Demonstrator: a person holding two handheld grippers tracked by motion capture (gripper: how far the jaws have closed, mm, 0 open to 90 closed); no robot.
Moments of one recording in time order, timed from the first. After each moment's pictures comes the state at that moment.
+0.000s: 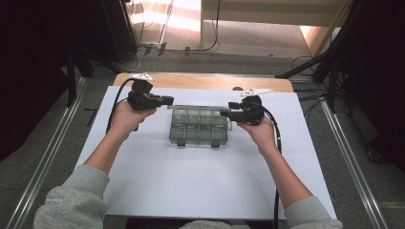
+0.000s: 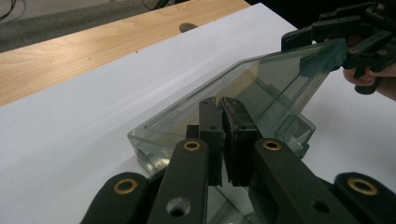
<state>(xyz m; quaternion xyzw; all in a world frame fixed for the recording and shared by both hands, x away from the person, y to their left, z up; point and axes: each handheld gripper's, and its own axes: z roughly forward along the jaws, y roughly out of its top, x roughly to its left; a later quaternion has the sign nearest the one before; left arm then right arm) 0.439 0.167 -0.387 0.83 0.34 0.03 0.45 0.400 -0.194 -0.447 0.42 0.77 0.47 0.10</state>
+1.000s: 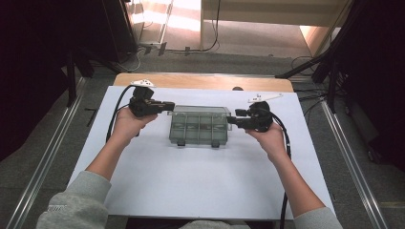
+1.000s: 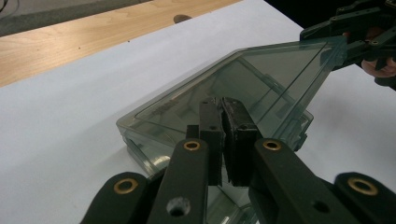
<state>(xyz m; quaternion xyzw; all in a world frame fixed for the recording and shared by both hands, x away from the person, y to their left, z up) 0.428 0.166 -0.401 0.83 0.34 0.03 0.45 0.376 -0.213 -0.444 0.43 0.78 0.44 0.09</state>
